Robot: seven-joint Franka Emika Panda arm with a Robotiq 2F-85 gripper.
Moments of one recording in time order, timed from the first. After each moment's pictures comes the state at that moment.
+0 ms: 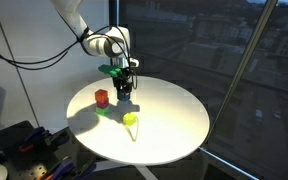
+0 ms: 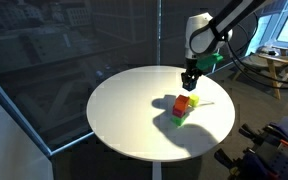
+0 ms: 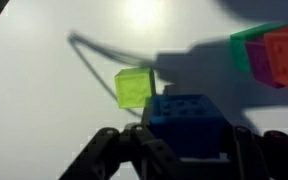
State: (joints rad) arm 0.04 0.36 -0.06 -2.10 -0.12 2.42 0.18
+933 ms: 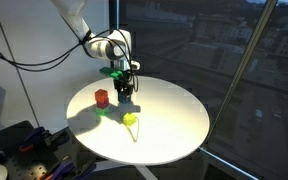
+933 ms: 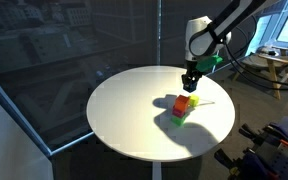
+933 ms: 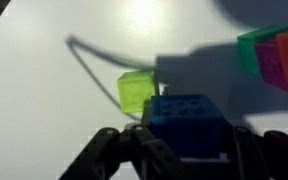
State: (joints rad) arm 0.04 0.39 -0.06 -2.09 -0.12 2.42 0.17
